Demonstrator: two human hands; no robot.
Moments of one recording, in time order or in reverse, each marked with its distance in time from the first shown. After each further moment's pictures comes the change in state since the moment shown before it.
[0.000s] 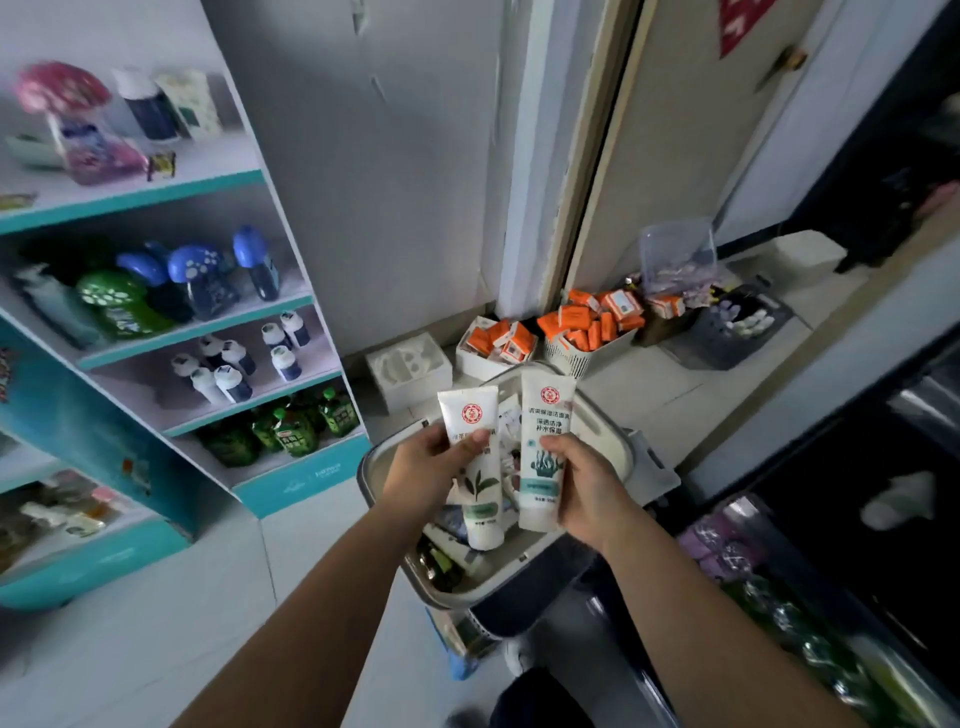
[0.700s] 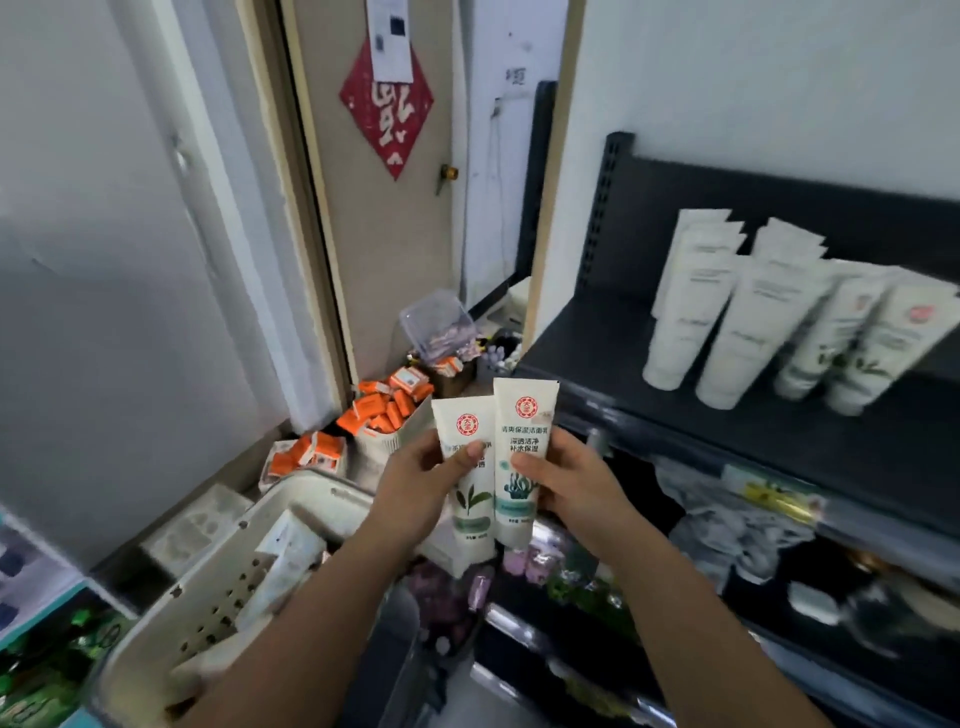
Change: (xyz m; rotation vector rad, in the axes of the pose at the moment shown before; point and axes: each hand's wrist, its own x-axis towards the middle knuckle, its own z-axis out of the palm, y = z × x) left_hand -0.080 0.092 0.225 0.020 -0.569 0.321; right_hand -0.208 -0.112 -0.131 -0.283 0.360 -0.615
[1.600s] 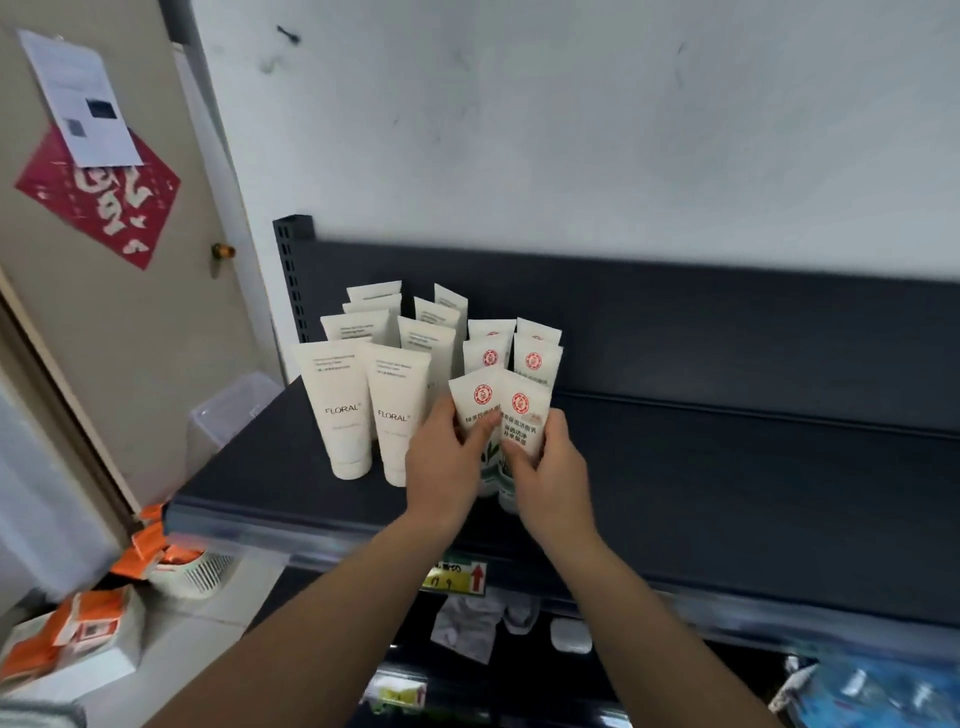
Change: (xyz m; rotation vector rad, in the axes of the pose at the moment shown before) left_hand 0.073 0.042 0.366 0.357 -0.055 0.393; right_hand -0.050 -0.083 -0.278 -0.512 0.740 -0.407
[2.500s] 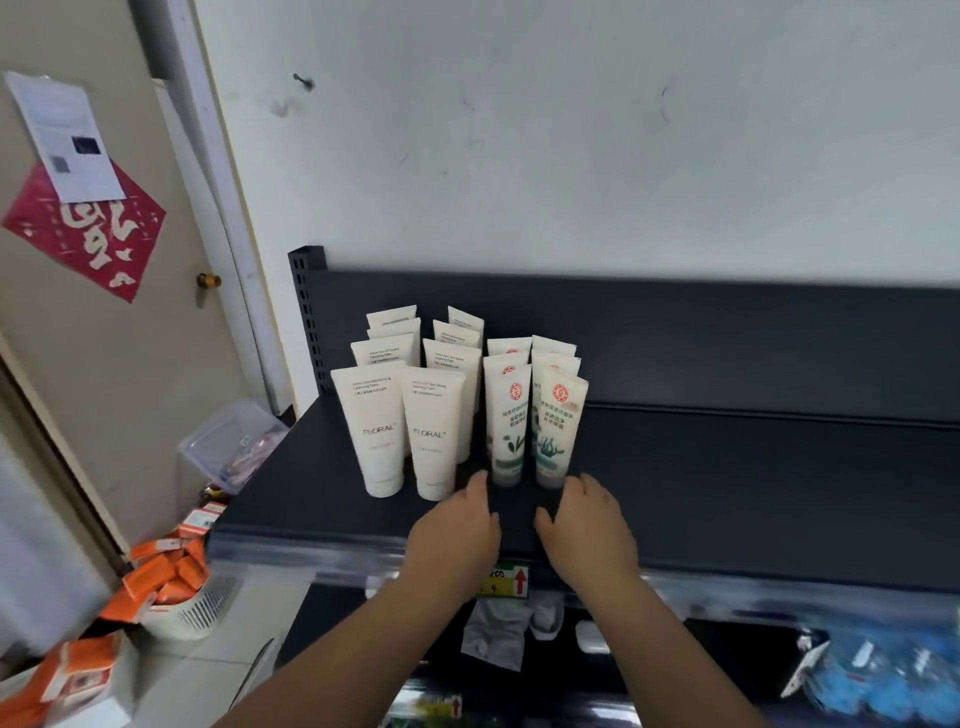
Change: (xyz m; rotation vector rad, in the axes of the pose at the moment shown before) left_hand -0.033 -0.034 -0.043 0.788 -0.392 0.241; right_hand -0.032 0.000 0.010 -0.848 -0.116 0.218
